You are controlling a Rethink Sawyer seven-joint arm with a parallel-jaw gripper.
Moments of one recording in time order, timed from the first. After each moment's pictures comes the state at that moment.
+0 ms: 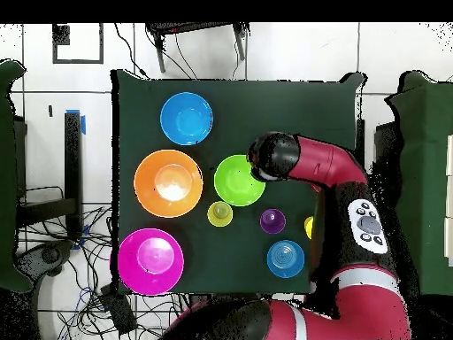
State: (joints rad) arm -0.42 -0.51 0.06 1.42 -0.16 0.63 1.72
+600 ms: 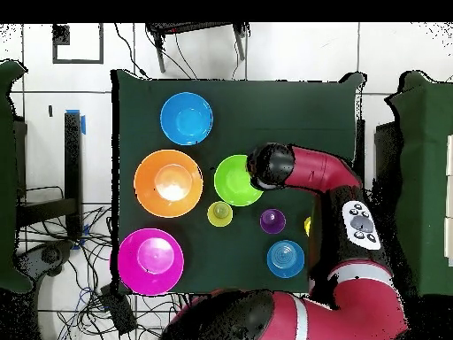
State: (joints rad) arm -0.41 -0.48 0.06 1.44 -0.21 0.61 1.72
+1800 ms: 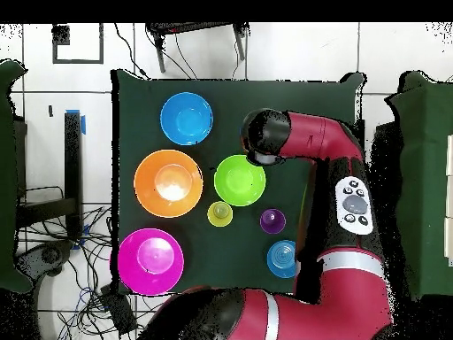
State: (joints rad) arm -0.36 -0.47 0.06 1.24 -0.22 0.83 1.72
